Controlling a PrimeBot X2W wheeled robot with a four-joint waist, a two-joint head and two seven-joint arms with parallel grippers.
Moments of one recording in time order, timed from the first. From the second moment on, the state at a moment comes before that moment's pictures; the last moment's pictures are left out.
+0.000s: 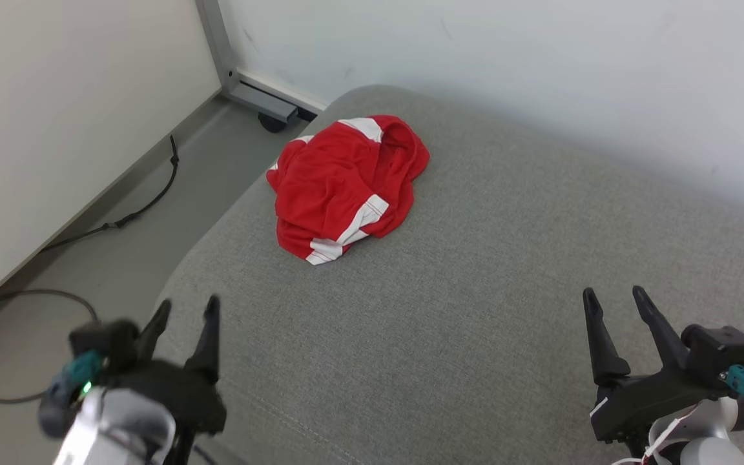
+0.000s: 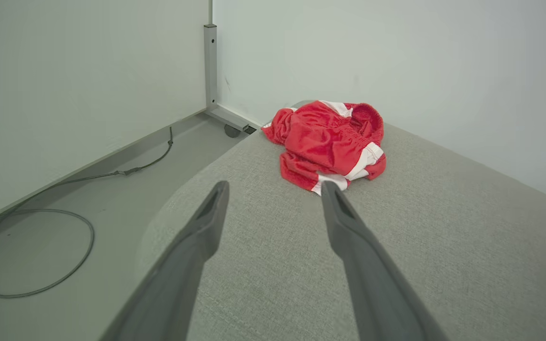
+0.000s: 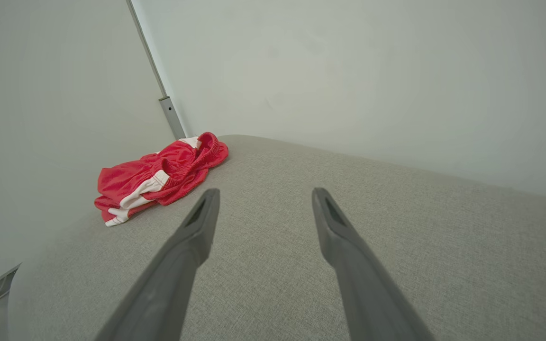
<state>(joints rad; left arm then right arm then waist) -0.22 0.21 -0.31 0.22 -0.41 0.10 0.02 -0.04 -0.07 -0.02 0.06 0.28 0.01 -0.02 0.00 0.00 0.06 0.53</state>
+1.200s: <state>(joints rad) -0.94 0.13 -0.38 0.77 -0.47 -0.03 0.49 -0.09 -0.22 -0.01 -0.41 0.16 0.01 0.26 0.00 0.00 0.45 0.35</state>
